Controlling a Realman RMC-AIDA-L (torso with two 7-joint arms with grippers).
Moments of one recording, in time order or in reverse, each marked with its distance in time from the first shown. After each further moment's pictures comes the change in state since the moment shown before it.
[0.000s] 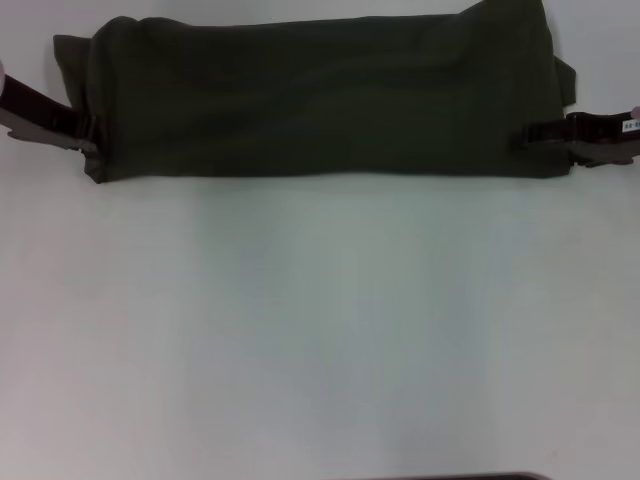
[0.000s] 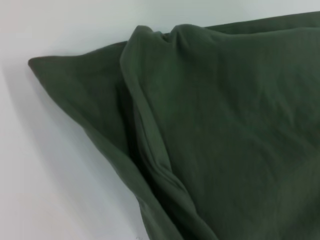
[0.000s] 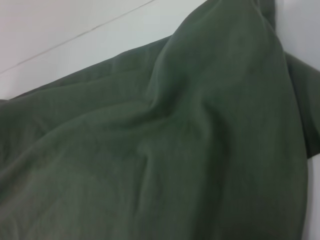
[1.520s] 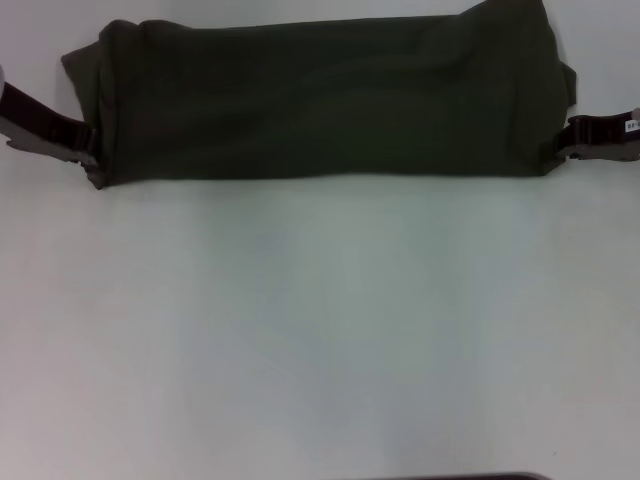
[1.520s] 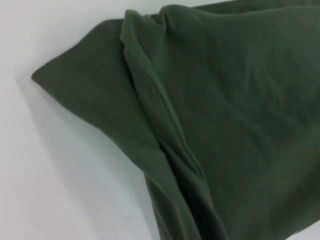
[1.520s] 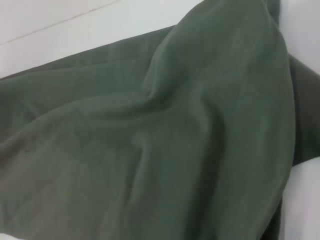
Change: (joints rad) left arm -0.007 0.011 0.029 0.000 0.003 0.061 0.002; right arm 0.013 -0.005 -0.039 -0.027 -0.042 -0.012 -0.002
